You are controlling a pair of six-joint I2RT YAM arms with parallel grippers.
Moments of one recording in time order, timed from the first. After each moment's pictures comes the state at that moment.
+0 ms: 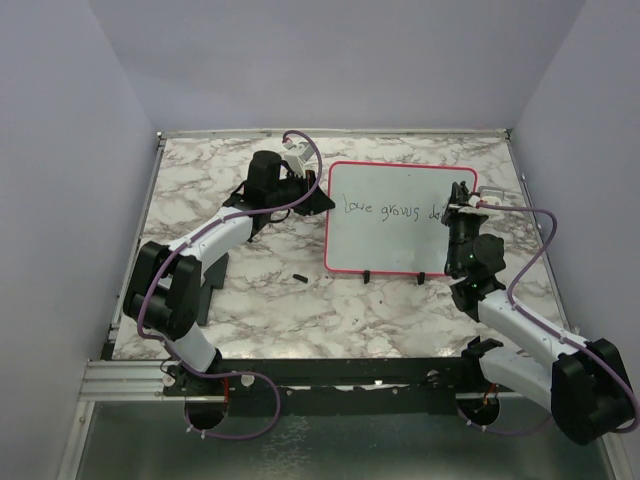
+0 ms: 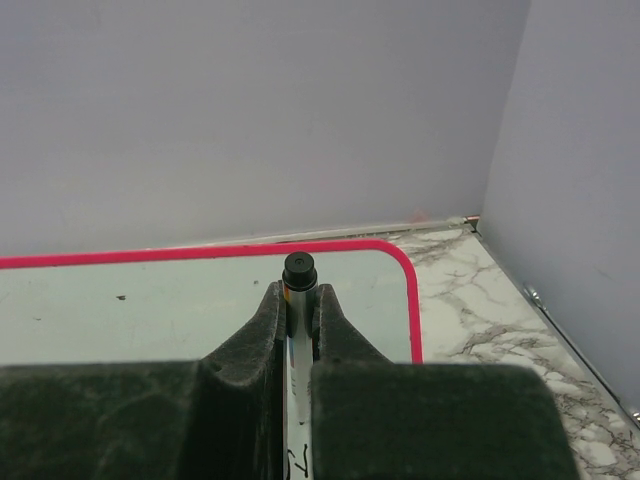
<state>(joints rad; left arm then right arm) -0.41 1.64 1.12 0.11 0.61 -0.37 0.38 1.02 0.40 0.94 0.51 -0.16</state>
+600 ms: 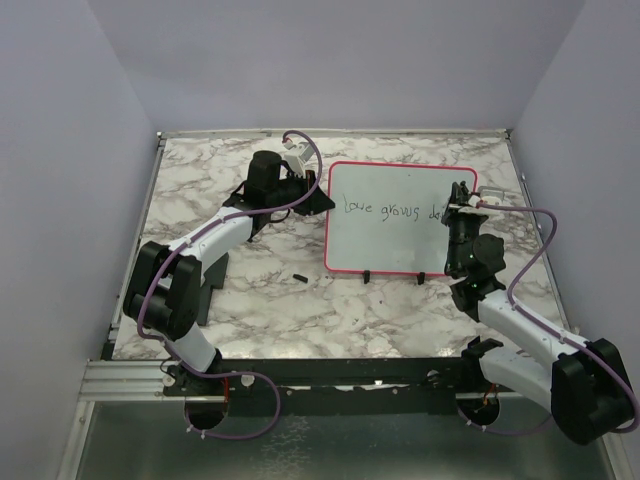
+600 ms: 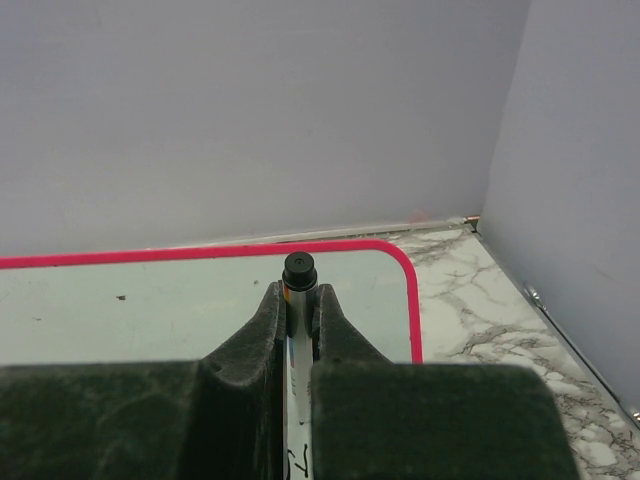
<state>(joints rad) -0.41 1.64 1.12 0.11 0.61 -0.37 0.38 1.02 0.40 0.94 0.51 -0.16</state>
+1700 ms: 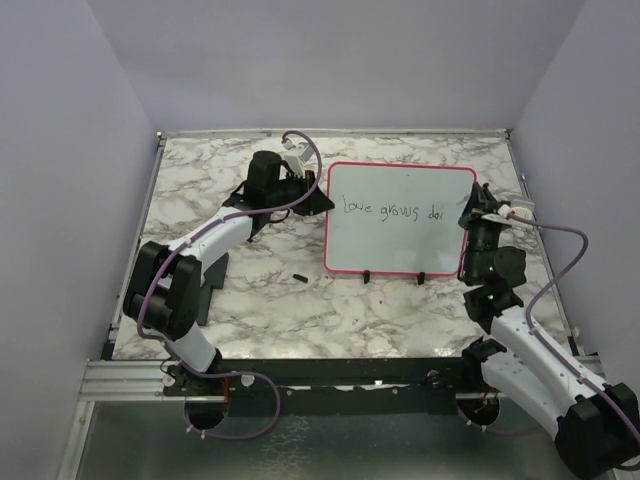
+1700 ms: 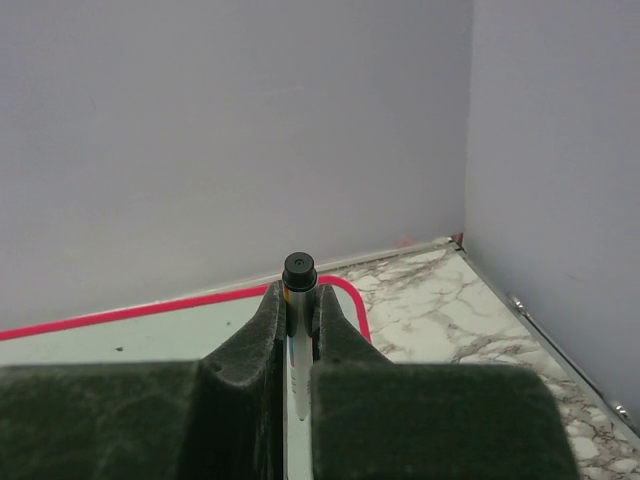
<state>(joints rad) -0.41 1.64 1.12 0.10 0.60 -0.37 0.36 0.81 0.40 0.81 0.54 -0.09</state>
